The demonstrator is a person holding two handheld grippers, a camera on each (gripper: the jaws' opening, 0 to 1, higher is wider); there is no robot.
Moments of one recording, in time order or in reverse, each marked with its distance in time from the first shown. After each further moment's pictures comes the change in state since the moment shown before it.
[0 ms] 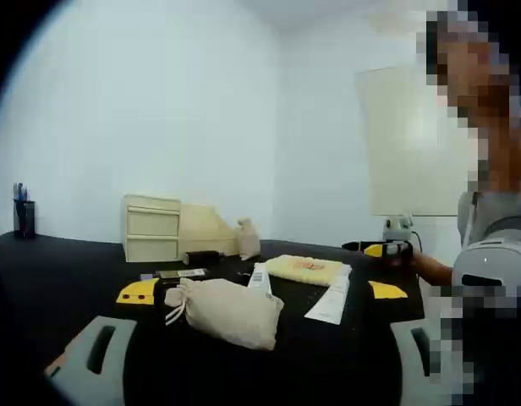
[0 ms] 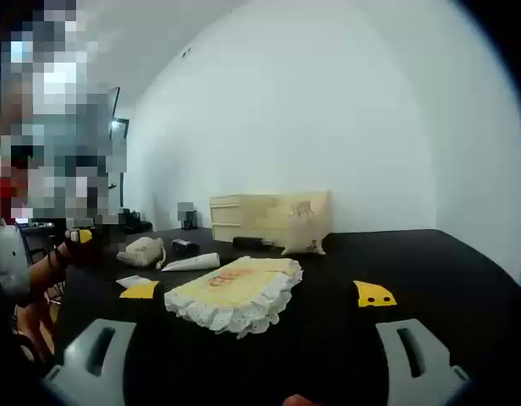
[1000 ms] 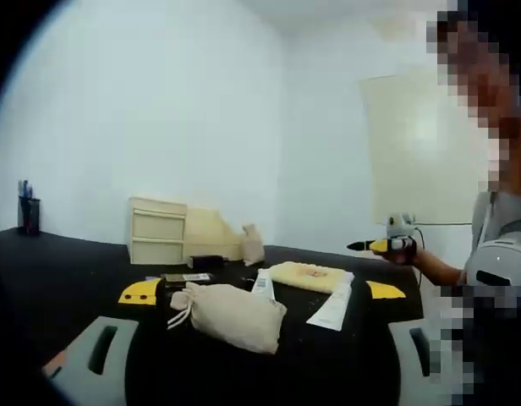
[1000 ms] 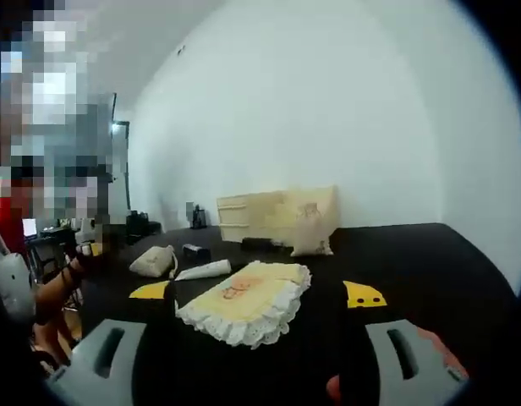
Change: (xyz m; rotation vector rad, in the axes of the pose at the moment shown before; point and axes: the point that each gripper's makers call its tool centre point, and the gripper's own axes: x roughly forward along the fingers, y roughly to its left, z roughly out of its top) left arm -0.006 0.006 0.007 -0.027 -0.030 0.024; right arm -0.001 0.009 0.030 0.050 0.060 0.042
